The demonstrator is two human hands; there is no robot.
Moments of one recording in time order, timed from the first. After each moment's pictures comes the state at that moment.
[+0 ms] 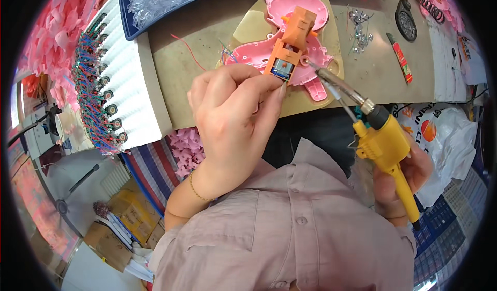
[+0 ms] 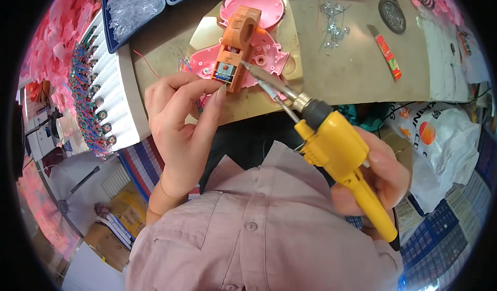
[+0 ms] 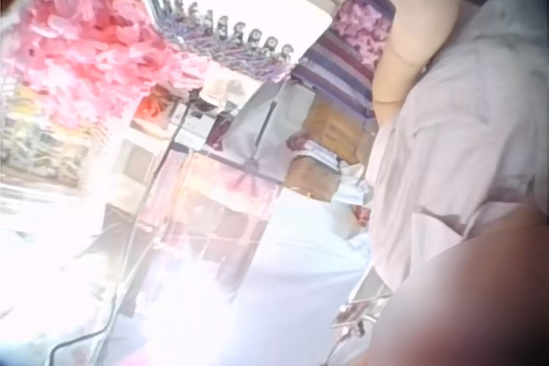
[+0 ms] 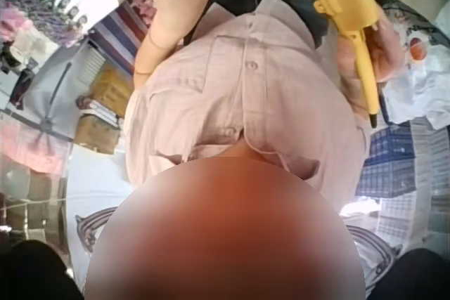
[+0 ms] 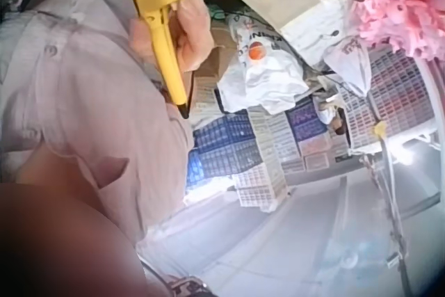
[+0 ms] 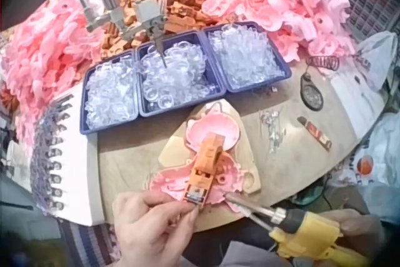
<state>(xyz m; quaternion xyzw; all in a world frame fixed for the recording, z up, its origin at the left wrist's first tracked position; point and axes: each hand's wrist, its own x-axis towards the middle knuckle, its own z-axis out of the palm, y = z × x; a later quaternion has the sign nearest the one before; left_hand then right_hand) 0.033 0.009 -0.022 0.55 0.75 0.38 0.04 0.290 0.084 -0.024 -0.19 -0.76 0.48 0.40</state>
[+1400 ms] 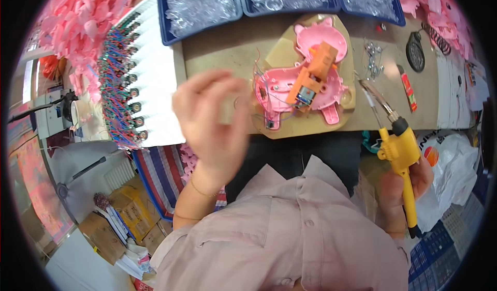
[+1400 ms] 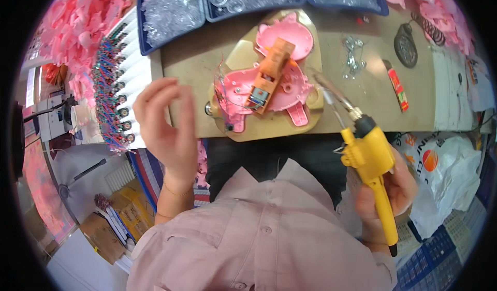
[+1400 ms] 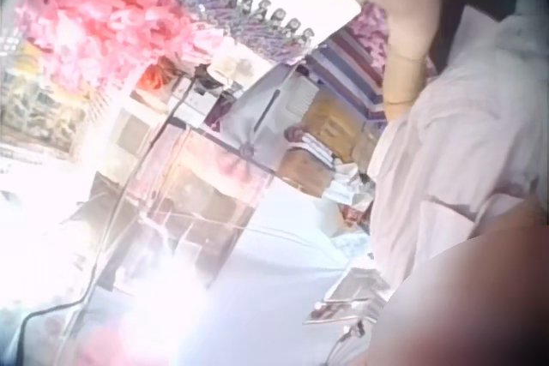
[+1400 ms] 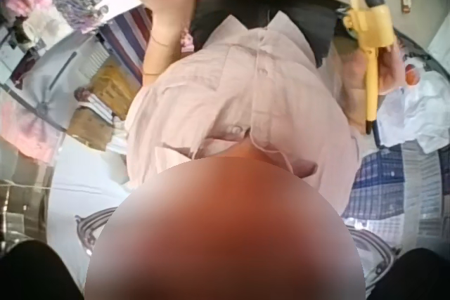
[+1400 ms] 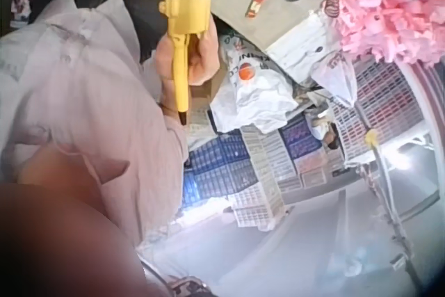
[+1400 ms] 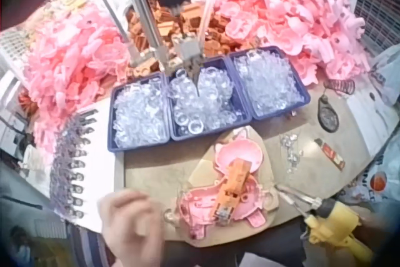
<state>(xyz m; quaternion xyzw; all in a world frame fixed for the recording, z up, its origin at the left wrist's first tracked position) -0.007 0.000 -0.022 0.49 0.74 0.44 -0.11 0.291 0.083 -0.028 -0.29 -0.70 0.45 0.46</state>
